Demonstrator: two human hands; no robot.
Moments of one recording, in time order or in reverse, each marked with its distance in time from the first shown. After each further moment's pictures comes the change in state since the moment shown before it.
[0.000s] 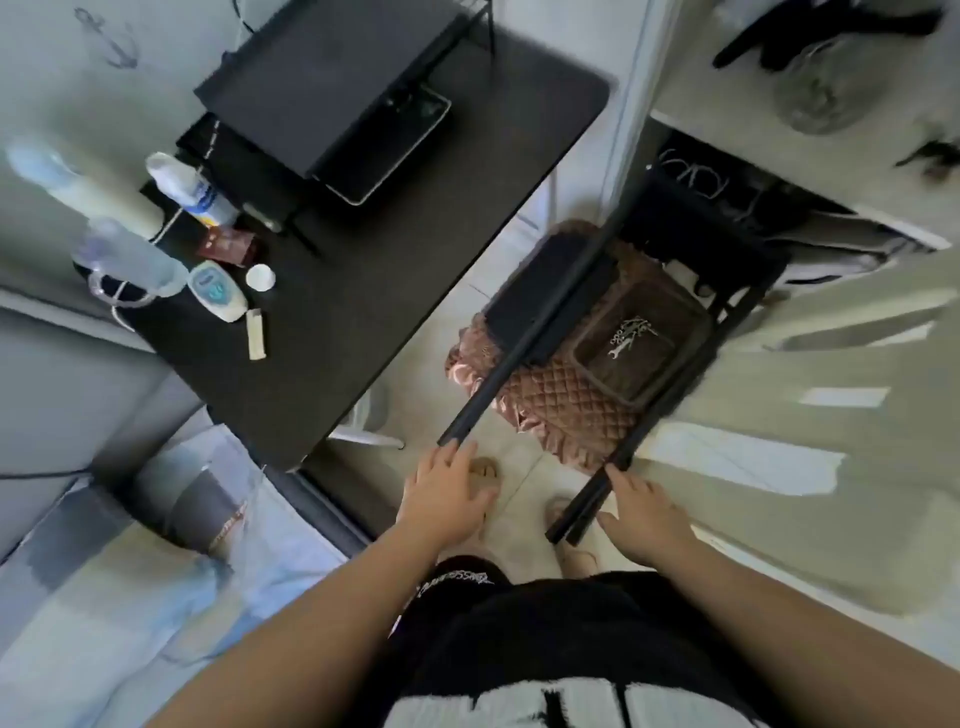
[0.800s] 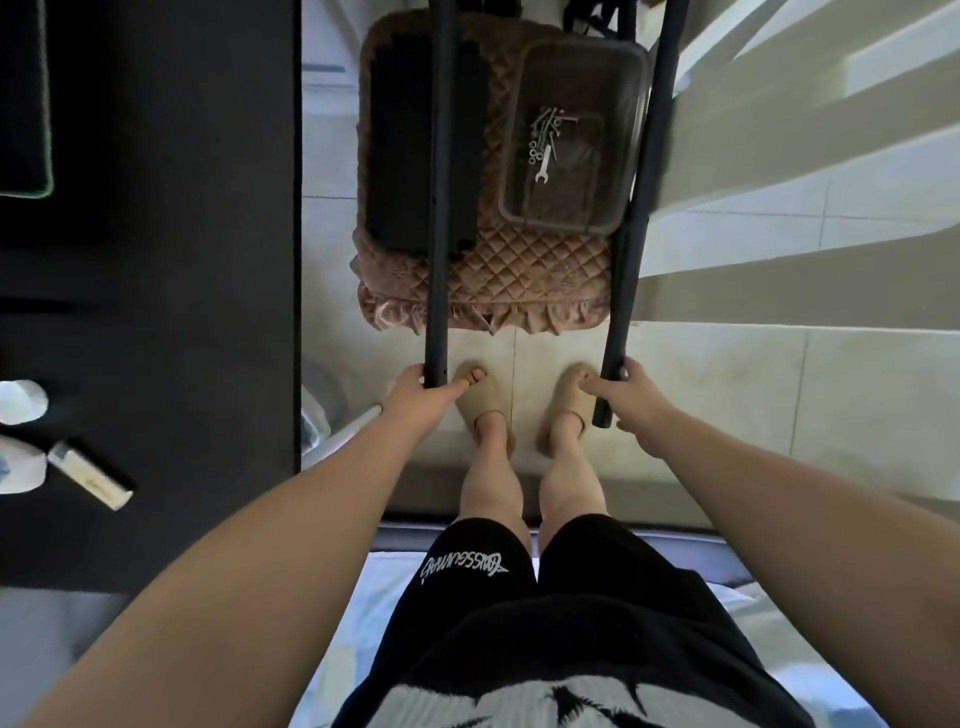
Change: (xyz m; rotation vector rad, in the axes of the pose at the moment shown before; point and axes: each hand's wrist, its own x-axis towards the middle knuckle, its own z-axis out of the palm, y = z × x) left_hand 0.183 -0.067 0.017 -0.411 -0.369 -0.194; right_hand 0.077 -0.060 0.093 1.461 0.124 0.674
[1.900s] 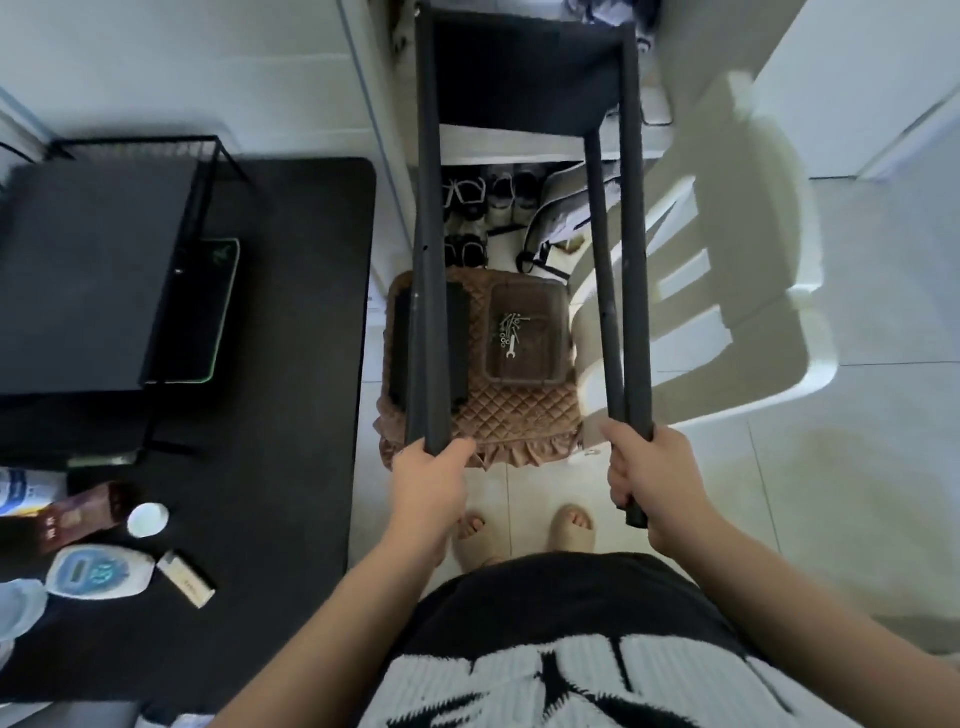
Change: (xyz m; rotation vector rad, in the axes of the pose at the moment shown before) left_hand -0.221 0.096 -0.042 -0.377 0.099 0.433; right_hand -0.238 -0.069 -0.039 0.495 0.158 -0.474
